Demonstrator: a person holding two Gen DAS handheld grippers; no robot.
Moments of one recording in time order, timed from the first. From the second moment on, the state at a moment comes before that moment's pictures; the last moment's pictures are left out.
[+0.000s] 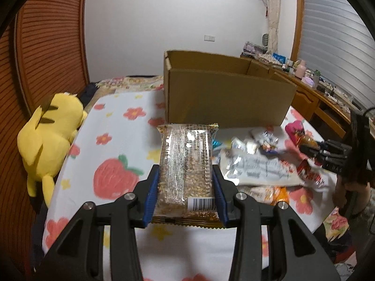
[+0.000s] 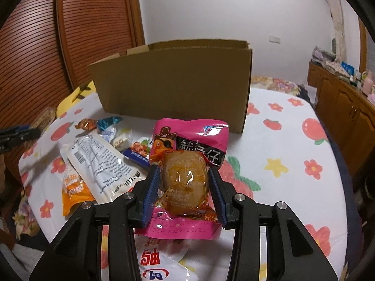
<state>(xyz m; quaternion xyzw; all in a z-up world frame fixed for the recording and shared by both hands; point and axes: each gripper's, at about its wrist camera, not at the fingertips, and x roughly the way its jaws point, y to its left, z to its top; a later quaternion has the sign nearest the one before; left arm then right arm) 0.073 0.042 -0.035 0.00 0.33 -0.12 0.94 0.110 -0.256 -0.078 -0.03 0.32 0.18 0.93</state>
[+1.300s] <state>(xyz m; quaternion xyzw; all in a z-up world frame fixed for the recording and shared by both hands) 0.223 -0.016 0.048 0.04 0.27 -0.14 0.95 0.211 -0.233 0.042 -0.07 0.27 0.16 0.95</state>
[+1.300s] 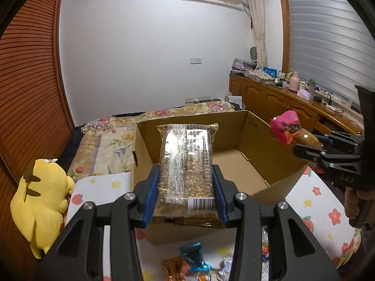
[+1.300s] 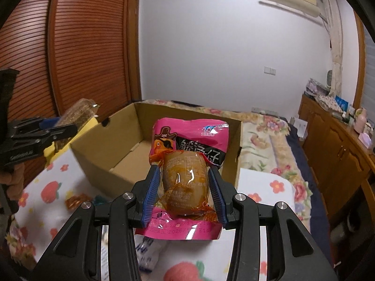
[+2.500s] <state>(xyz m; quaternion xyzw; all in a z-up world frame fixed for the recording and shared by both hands) 0.263 -0.014 0.017 0.03 0.31 -0.13 0.94 0.277 -0.208 0.006 -0.06 0.32 0.14 0.93</state>
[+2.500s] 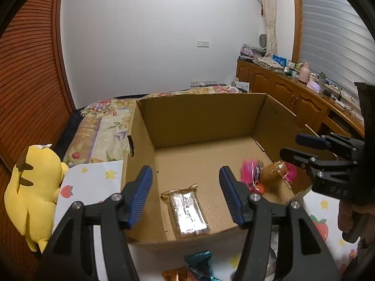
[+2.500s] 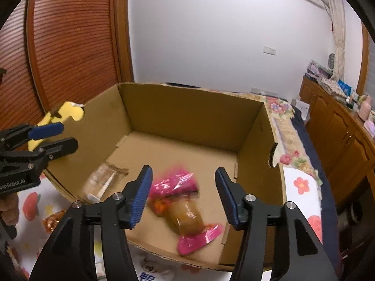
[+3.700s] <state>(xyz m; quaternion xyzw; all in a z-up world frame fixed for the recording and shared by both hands) 0.108 0.001 -0.056 0.02 0.31 -0.15 0.94 0.092 -0.243 -0.053 -0.05 0.34 0.20 0.92</state>
